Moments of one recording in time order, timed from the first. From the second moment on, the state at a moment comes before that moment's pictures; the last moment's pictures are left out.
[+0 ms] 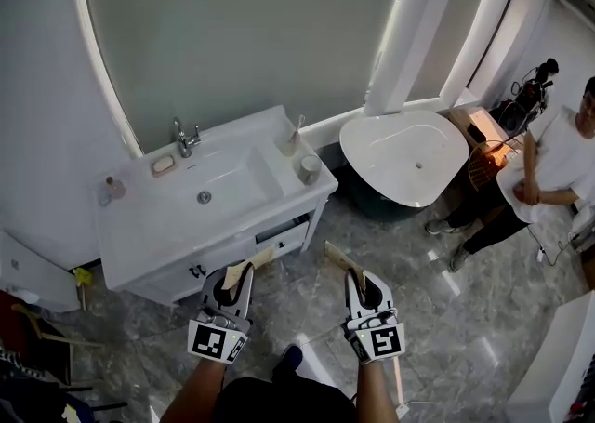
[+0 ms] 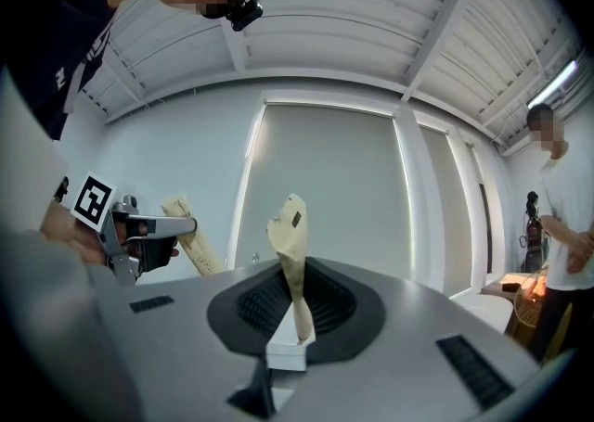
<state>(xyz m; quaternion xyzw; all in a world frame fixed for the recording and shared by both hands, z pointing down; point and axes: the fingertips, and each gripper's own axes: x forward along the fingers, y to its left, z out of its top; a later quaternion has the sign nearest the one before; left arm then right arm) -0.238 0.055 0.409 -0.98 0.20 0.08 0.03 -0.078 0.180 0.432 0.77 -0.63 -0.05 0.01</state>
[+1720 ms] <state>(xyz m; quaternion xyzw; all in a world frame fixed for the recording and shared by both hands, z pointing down) -0.156 0.008 0.406 -0.96 0.25 0.08 0.04 0.001 0.119 0.438 0.73 -0.68 -0.05 -0.01</state>
